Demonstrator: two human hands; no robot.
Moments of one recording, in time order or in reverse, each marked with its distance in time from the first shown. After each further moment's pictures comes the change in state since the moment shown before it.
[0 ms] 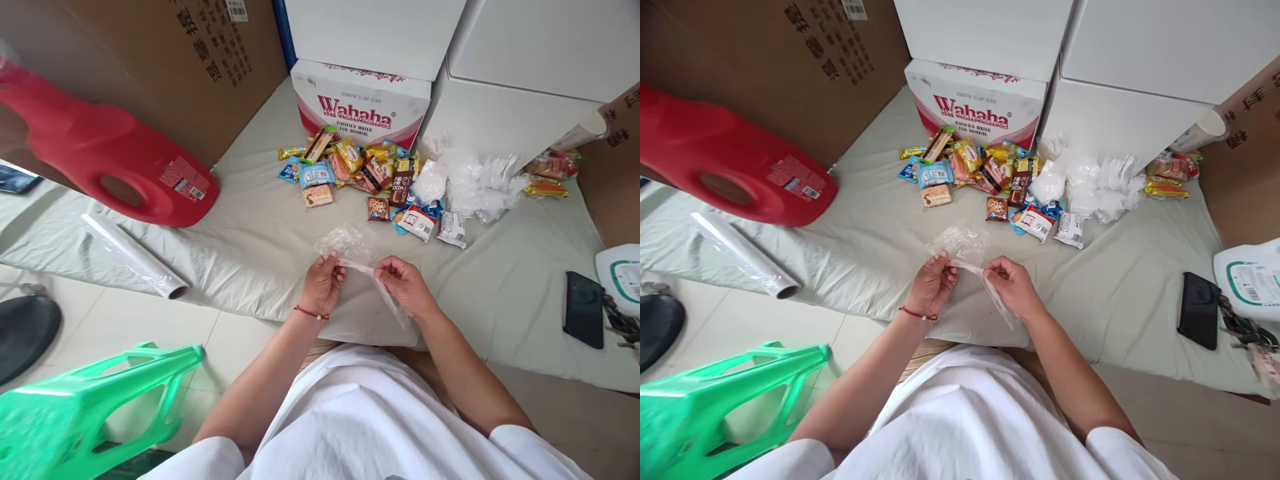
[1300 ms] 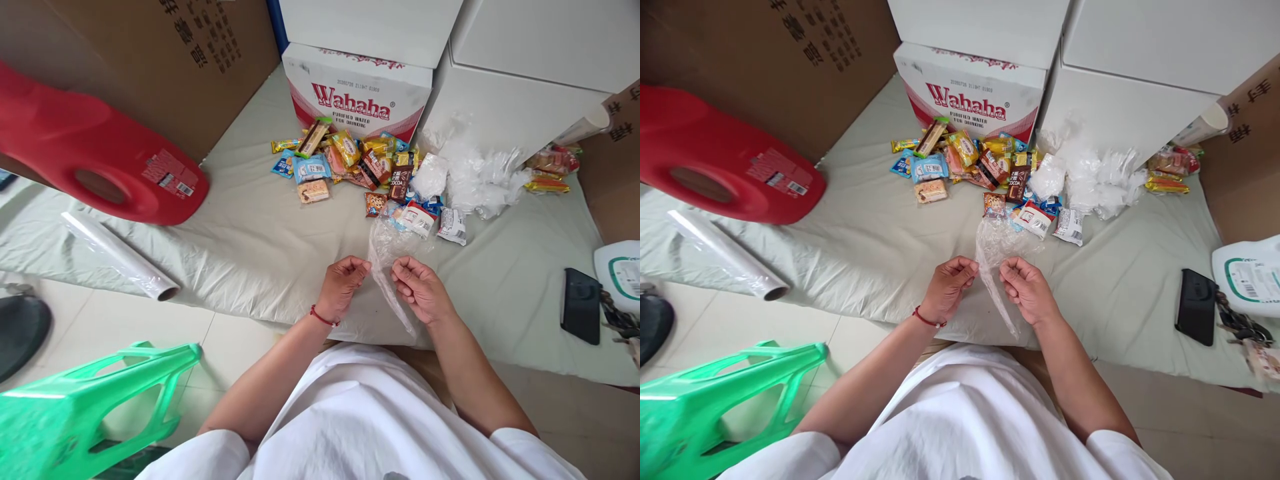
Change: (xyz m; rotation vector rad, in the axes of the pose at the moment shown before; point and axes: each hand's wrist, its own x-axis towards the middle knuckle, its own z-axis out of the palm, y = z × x) left_hand -0.012 -0.024 0.018 0.416 -0.247 0.099; right_hand -0.017 -0.012 -0.016 0.360 0.080 0.184
